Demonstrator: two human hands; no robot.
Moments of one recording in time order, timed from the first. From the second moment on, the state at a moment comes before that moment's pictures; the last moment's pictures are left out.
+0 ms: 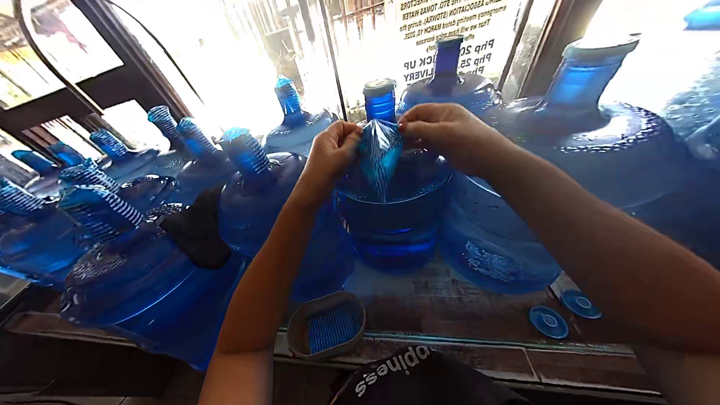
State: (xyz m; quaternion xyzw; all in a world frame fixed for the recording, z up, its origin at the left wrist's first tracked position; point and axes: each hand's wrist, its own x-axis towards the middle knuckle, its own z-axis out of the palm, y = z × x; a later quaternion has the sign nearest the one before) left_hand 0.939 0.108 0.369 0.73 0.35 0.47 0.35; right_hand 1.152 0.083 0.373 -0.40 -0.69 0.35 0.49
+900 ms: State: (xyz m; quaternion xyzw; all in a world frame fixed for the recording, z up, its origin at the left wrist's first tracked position) left_hand 0.983 0.202 0.398 0.63 0.55 0.38 0.38; right_hand 1.176 0.194 0.417 -0.54 -0.76 0.26 0.25
